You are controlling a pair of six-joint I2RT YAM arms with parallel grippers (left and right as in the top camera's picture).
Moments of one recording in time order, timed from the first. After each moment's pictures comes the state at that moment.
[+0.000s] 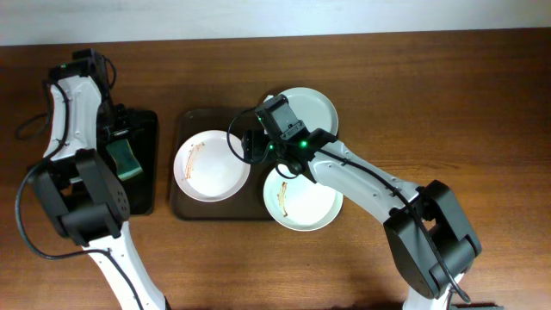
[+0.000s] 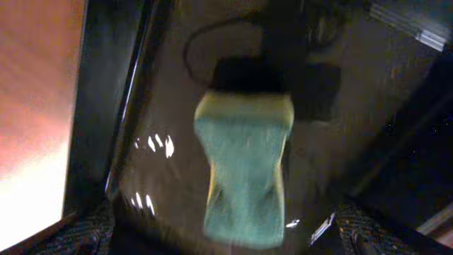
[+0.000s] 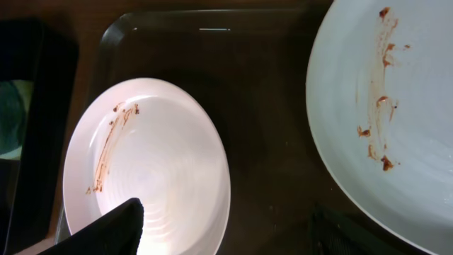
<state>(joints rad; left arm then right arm) 0.25 2.27 2.02 -1.32 -0.22 -0.19 0.64 1.92 1.35 -0.33 -0.08 0.59</state>
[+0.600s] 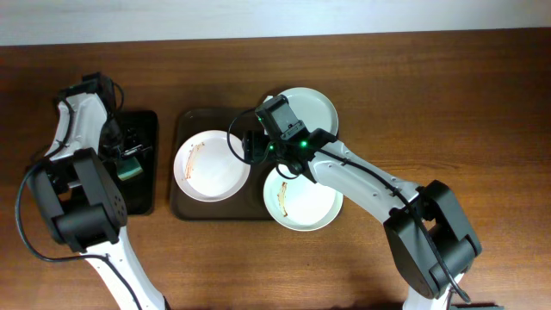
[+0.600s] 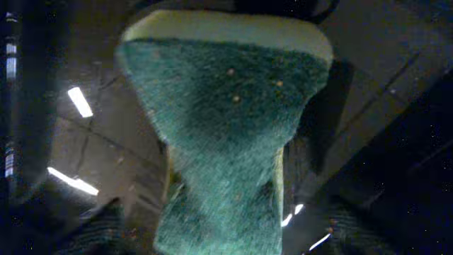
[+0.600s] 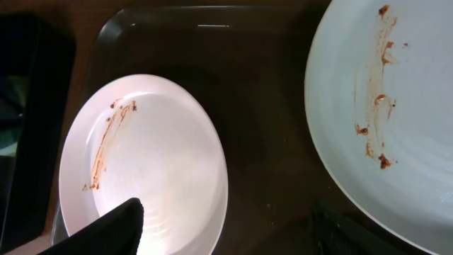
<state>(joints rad) 0.26 2.22 1.75 -1.17 -0.12 -0.26 0.64 1.92 1.35 -0.34 -0.08 0.58</state>
